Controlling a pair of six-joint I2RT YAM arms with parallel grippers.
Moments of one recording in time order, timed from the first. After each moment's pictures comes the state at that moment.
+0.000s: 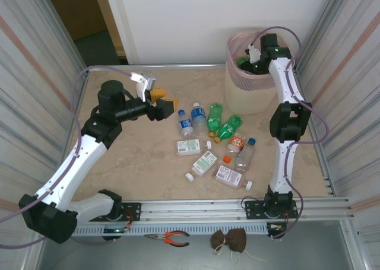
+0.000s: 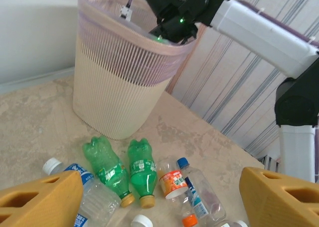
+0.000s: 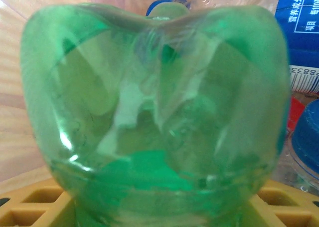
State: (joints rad) left arm -0.41 1.14 1.09 -0.19 0.62 -0.23; right arm 0.04 2.28 2.34 -1.13 -0.33 -0.06
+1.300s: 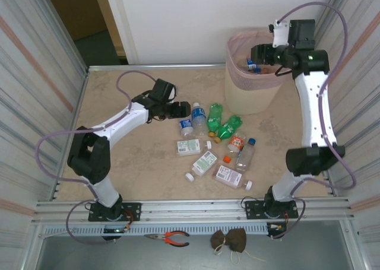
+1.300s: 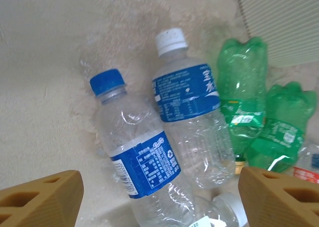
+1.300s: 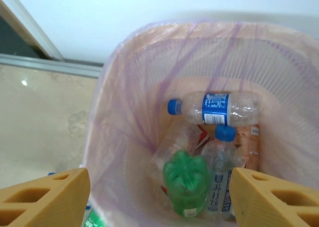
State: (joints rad) left arm -0.54 1.73 1.34 -0.54 0.14 -0.51; right arm 0.05 1.65 2.07 -0.98 -0.21 -0.02
